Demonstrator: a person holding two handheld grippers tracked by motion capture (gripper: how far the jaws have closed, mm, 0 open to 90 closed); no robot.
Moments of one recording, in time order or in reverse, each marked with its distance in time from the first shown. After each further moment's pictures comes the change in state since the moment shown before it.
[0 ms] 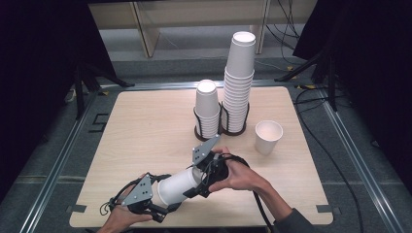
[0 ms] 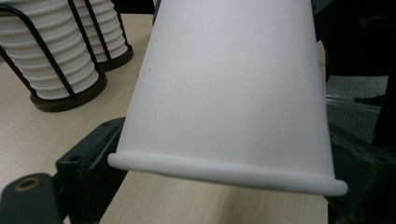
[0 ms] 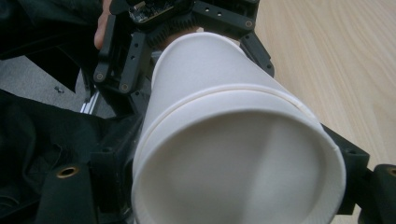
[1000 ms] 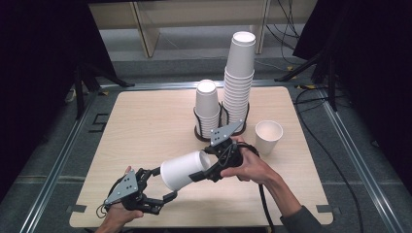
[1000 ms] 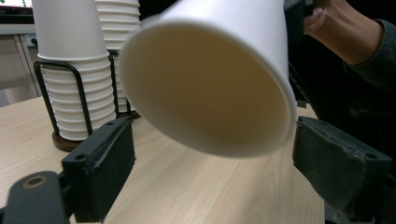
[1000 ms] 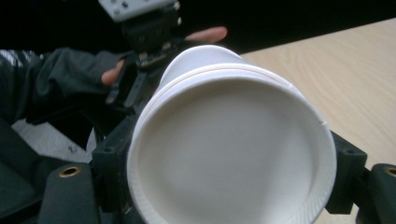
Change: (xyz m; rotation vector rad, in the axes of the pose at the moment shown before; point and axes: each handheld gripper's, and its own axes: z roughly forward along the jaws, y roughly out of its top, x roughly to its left) left arm 0.008 0.005 -0.013 -0.229 0.042 -0.102; right arm -0.018 -0.005 -0.045 -0.276 0.018 0.045
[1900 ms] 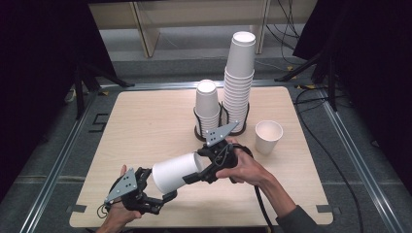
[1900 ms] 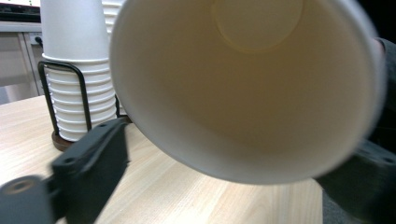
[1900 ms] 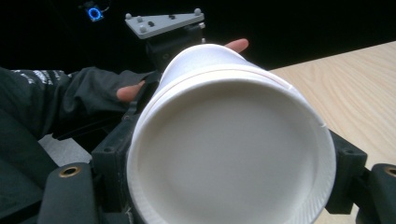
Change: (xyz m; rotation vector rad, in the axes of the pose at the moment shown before) left arm 0.000 0.003 0.001 -0.030 0.015 -0.043; right arm 0.002 0.002 0.018 -0.055 0.098 0.008
